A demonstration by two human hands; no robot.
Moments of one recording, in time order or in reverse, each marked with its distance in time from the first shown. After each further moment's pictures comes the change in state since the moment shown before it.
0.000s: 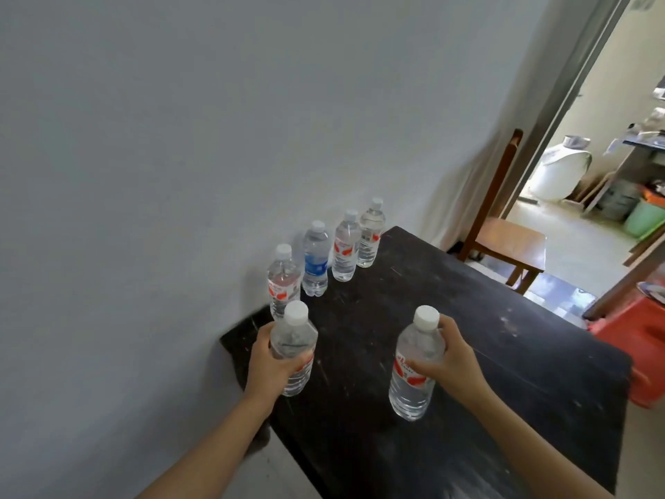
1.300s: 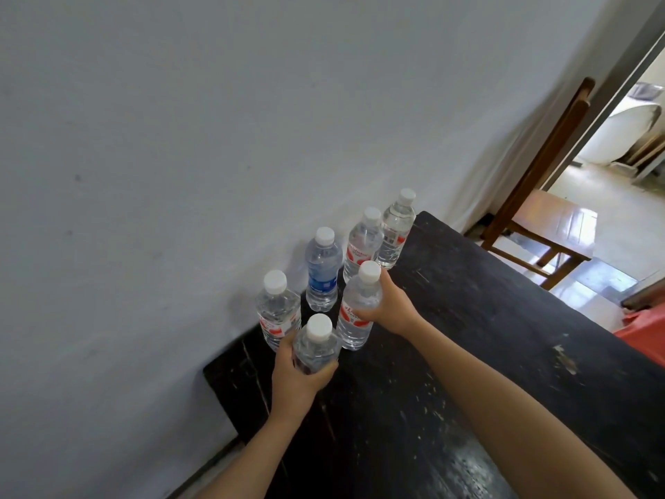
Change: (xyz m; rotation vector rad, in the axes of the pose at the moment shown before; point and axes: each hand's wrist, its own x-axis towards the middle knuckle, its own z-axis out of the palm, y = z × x) left_hand 0.110 -0.043 0.065 -0.066 0.026 -0.049; right_hand 0.225 -0.020 0.091 -0.078 -0.318 -0.048
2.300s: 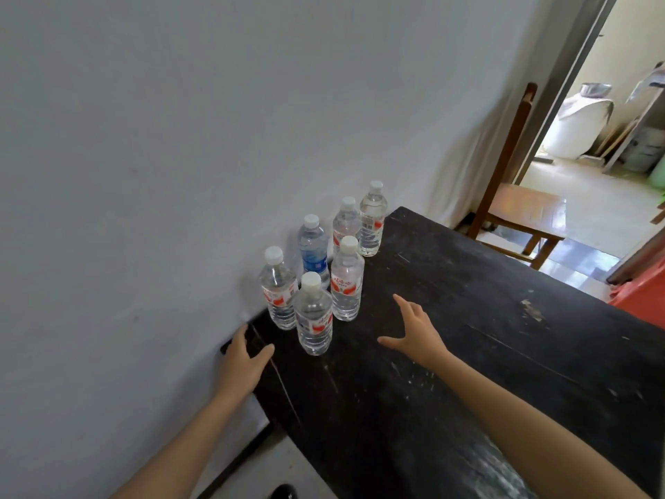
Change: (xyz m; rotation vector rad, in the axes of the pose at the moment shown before) left_hand -0.037 0.010 -0.095 0.531 -0.004 -0.129; right_hand -0.132 0.052 0.006 -0.357 0.109 0.146
